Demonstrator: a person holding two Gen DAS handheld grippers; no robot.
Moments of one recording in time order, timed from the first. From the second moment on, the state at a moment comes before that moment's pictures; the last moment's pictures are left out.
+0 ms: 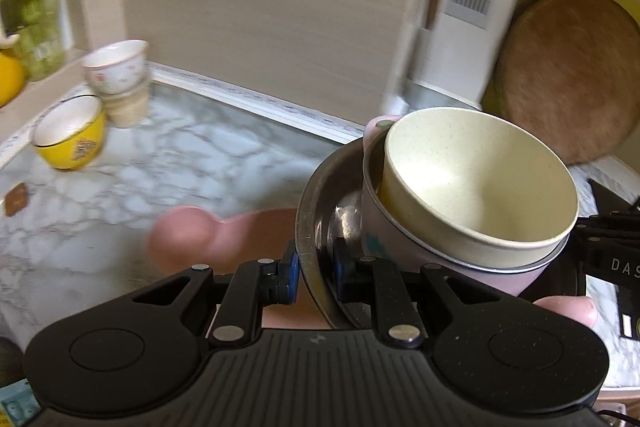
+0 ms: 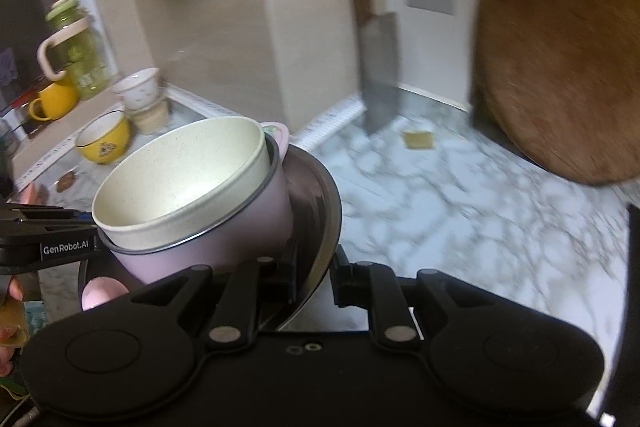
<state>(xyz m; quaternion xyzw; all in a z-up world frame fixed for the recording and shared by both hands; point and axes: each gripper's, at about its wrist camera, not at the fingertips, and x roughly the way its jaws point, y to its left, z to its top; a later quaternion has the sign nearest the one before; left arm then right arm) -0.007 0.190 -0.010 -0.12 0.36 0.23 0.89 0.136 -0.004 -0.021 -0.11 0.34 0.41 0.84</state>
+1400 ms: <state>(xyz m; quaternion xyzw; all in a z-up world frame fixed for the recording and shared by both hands) -0.045 0.246 -0.071 -0.12 0.37 0.30 0.87 0.118 0.089 -0.097 -0.15 0.34 0.45 0.81</state>
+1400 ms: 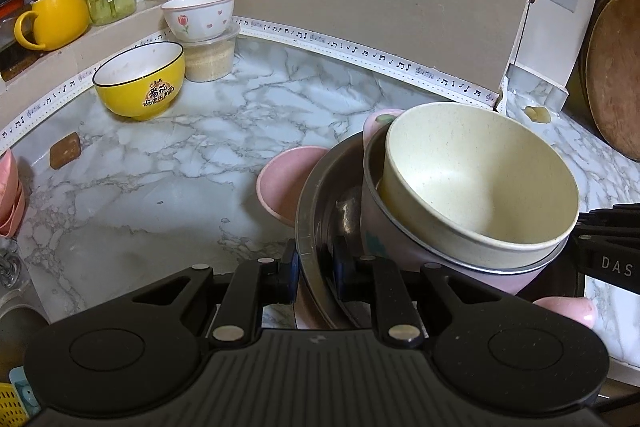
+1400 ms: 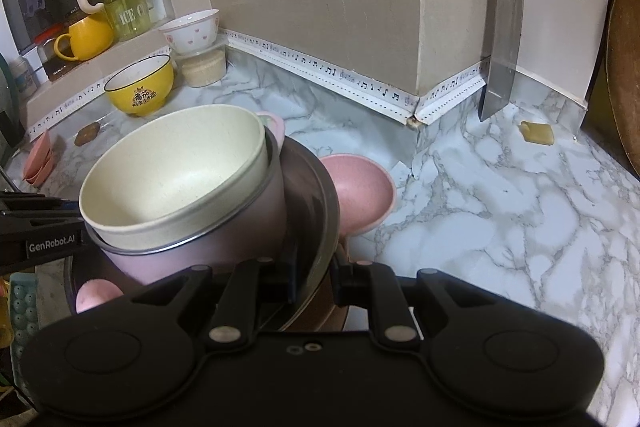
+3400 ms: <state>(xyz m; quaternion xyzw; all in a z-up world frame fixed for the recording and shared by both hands) -0.097 0.167 0.015 -0.08 0.28 0.26 0.92 0.065 -0.002 -0.008 -0.08 0.26 0.46 0.84</state>
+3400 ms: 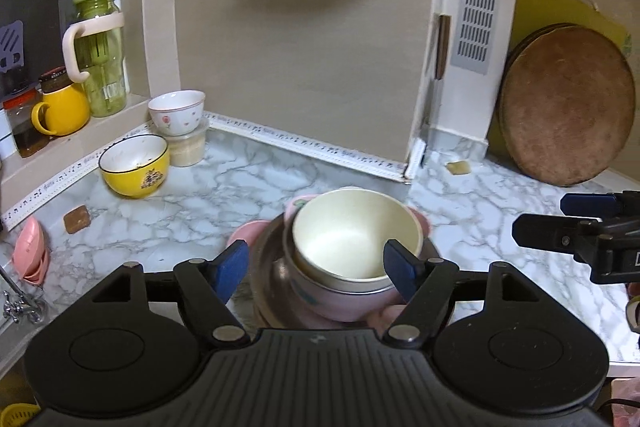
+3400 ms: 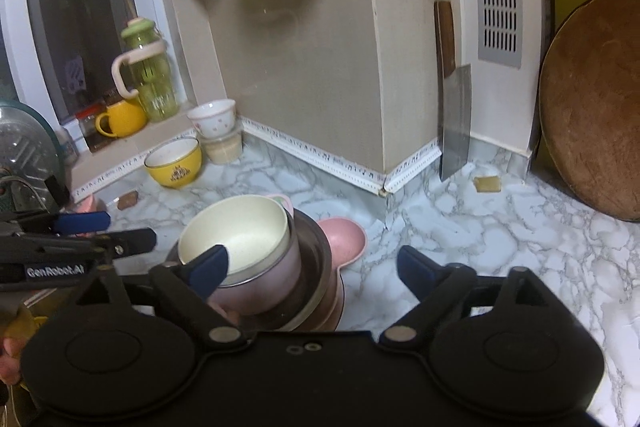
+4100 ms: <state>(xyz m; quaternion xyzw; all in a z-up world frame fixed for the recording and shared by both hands) -0.118 0.127 0.007 -0.11 0.27 0.22 0.93 0.039 -0.046 -0.015 -0.03 0.24 0.43 0.87</state>
